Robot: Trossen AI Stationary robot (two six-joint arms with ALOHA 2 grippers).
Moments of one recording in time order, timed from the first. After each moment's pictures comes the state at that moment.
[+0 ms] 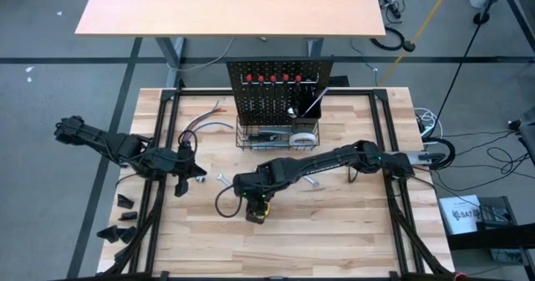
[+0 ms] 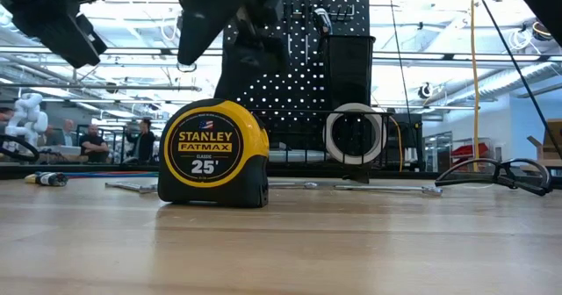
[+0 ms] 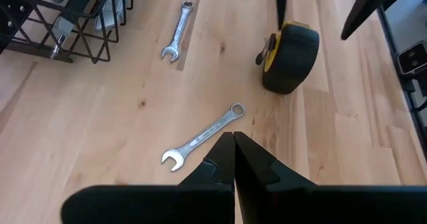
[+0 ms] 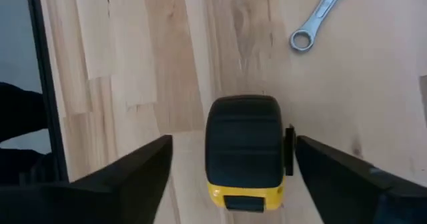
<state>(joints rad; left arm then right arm) -0.32 0.58 0.55 -0.70 -0.16 -0.42 0.20 2.31 2.17 -0.98 -0.14 0.47</state>
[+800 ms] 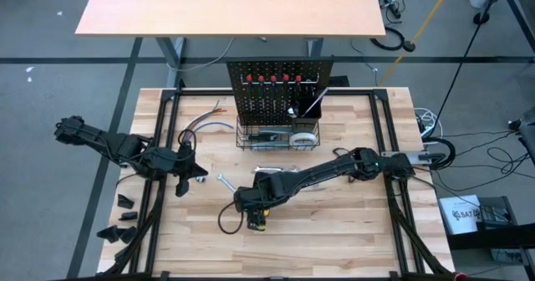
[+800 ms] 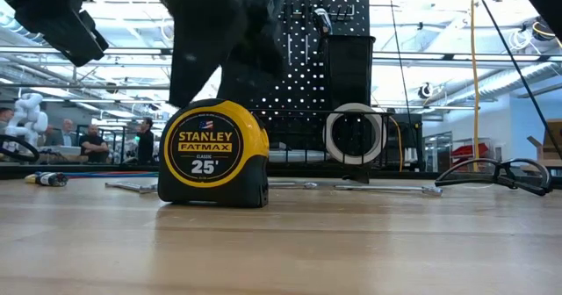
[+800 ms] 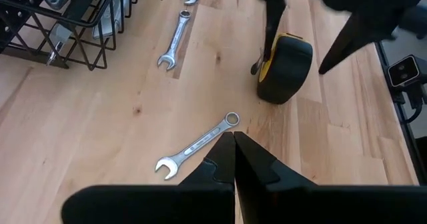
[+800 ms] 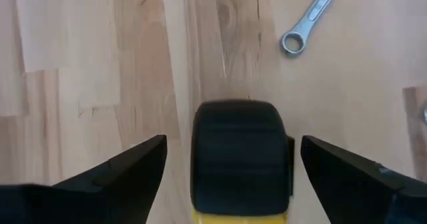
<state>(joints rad) -0.32 0.58 0.55 -0.66 -0.16 -0.44 0.26 2.37 2.16 -0.95 0.06 0.43</state>
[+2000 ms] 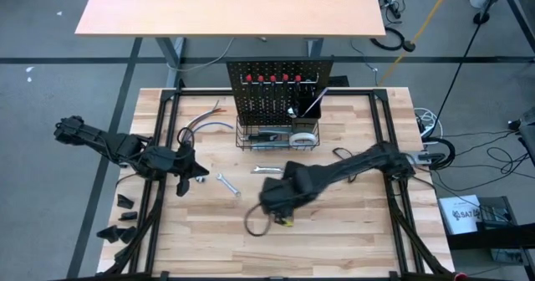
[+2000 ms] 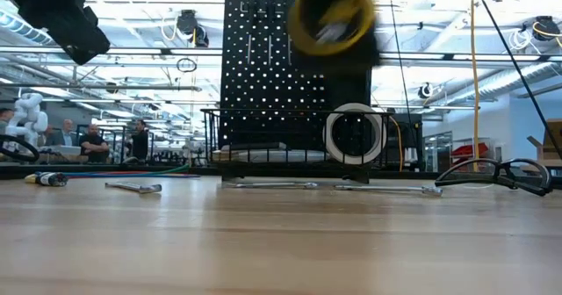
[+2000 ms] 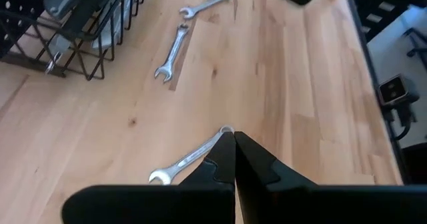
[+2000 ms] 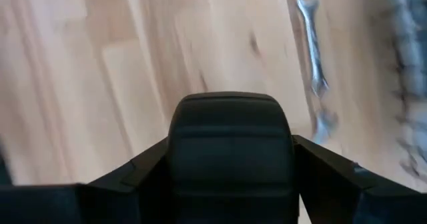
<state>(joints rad) -0.32 0.58 0.55 -0.62 -0.17 -0.47 0.33 2.12 2.14 -1.38 0.18 0.60</state>
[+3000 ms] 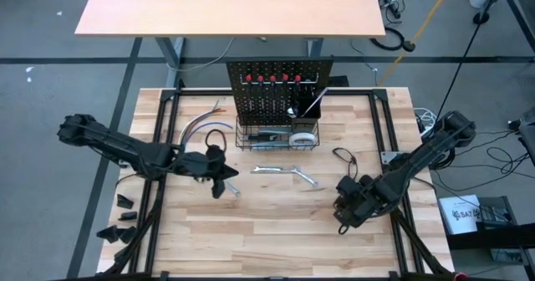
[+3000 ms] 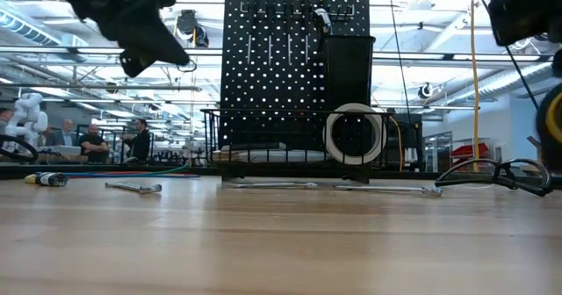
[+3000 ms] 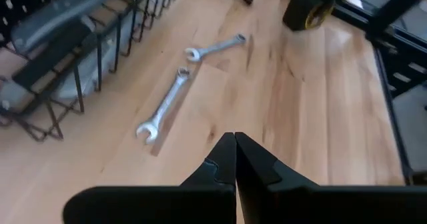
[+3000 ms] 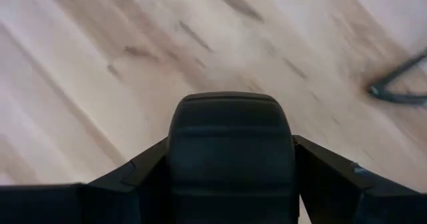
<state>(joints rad) -0.24 1.05 0.60 -0.14 -0.22 -0.54 0.66 1.36 0.86 -0.88 0.22 1.45</state>
